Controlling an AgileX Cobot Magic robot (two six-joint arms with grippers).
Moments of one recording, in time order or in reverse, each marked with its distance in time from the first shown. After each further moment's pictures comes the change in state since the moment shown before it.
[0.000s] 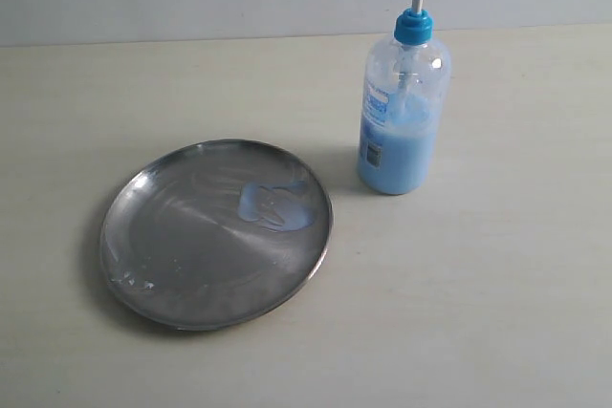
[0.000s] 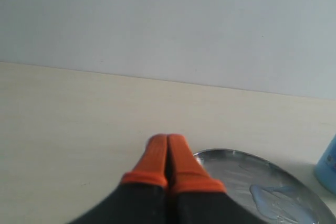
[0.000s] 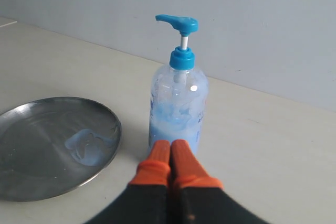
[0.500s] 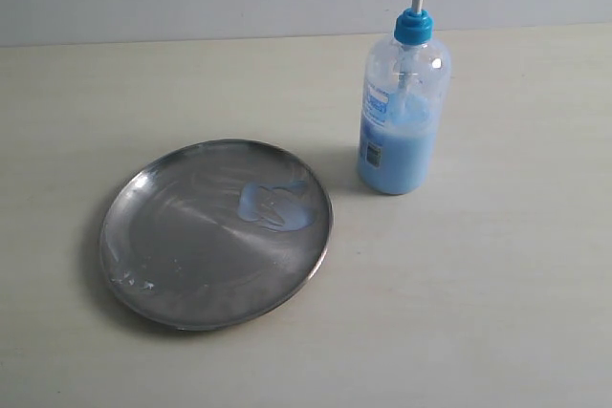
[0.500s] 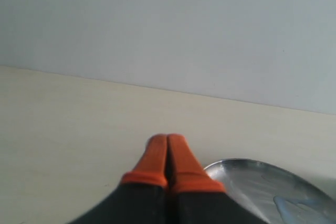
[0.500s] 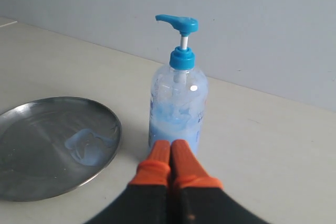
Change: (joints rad) left arm 0.077 -0.202 0.088 0.022 0.051 -0.012; right arm 0.000 0.000 0.000 0.000 0.000 0.000
